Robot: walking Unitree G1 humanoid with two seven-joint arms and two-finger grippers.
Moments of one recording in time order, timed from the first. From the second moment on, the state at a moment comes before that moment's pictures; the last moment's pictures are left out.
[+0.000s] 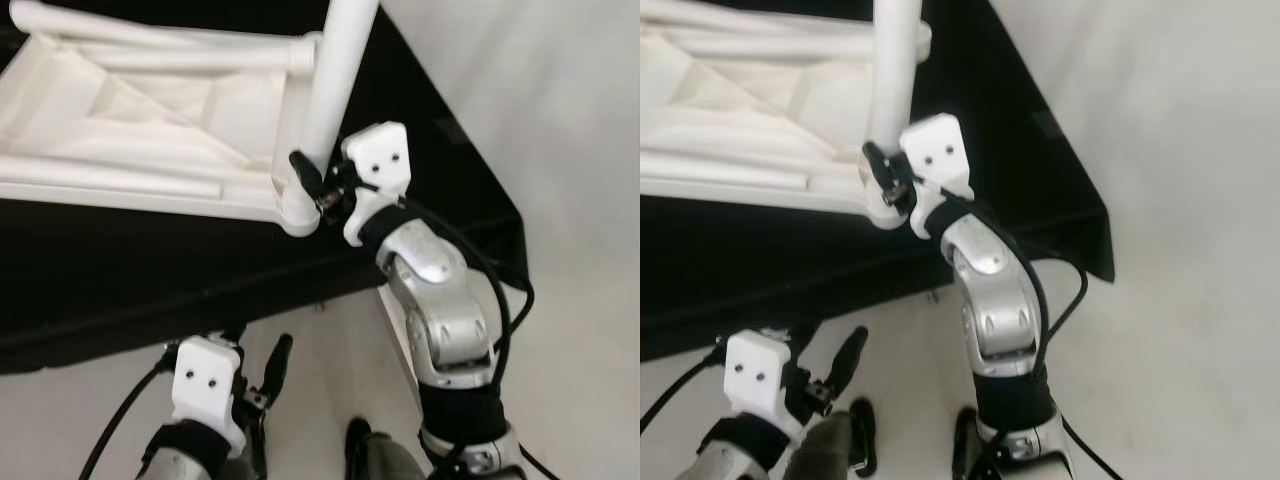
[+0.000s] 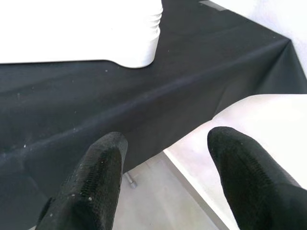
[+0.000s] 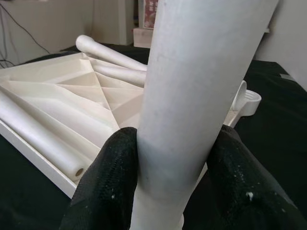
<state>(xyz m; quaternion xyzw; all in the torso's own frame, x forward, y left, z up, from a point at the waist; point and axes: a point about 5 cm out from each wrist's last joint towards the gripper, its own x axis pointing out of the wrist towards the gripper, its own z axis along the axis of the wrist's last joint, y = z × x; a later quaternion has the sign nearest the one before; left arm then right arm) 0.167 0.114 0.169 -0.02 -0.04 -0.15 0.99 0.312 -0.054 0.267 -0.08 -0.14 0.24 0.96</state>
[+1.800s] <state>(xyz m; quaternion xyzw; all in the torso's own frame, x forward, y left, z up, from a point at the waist) 0.154 0.106 0.171 -0.03 -0.03 -0.15 0.99 0.354 -0.011 0.303 -0.04 -0.18 0.52 0.84</state>
